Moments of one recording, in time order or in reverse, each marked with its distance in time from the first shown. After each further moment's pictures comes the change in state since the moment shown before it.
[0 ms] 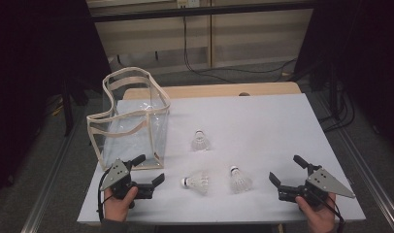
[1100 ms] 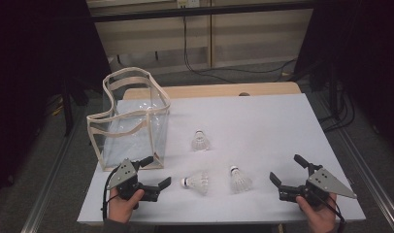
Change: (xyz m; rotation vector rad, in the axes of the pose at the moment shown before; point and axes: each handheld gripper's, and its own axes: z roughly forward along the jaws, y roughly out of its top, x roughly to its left) left arm -0.011 0.004 0.013 0.054 -0.080 0.024; right arm 0.000 0.002 -0.001 -0.012 0.001 -0.008
